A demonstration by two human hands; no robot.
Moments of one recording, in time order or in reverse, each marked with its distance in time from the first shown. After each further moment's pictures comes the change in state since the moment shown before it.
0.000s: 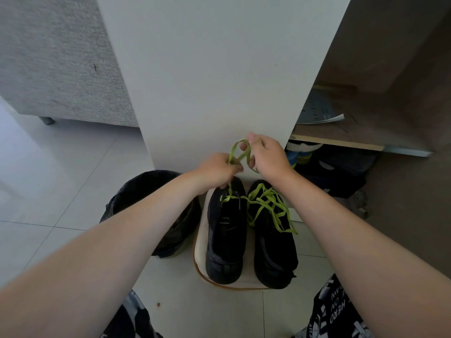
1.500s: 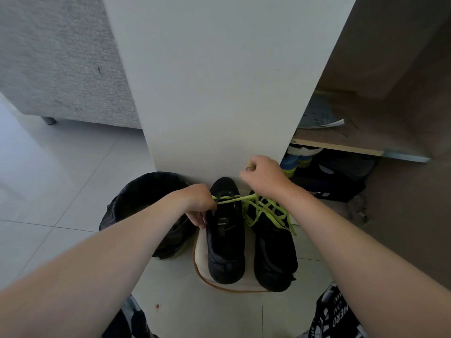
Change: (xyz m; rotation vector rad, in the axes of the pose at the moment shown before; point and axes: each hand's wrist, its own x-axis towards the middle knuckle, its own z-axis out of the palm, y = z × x) left_hand -0.007 -0.056 -0.008 0.307 -0.319 -0.541; right_hand -0.015 0.010 0.002 -0.345 -0.174 0.077
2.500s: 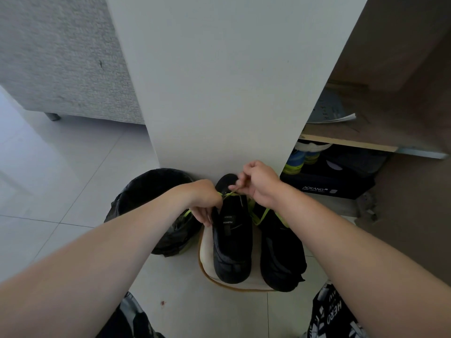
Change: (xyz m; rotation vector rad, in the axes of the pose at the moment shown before) left_hand -0.008 0.001 -0.003 -0.001 -0.019 0.020; right_hand 0.015 -0.004 0.047 1.084 -0.082 0.400
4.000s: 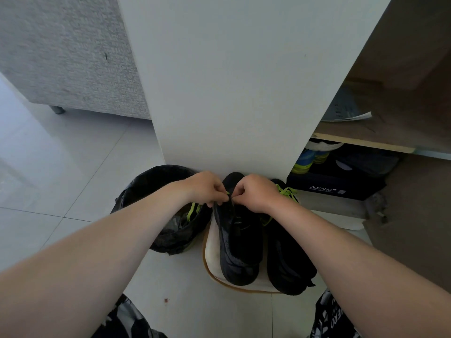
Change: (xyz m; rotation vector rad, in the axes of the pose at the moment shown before) left_hand 0.026 -0.029 -0.019 0.182 0.211 0.436; right_hand 0.014 0.024 -0.005 -1.529 -0.089 -0.301
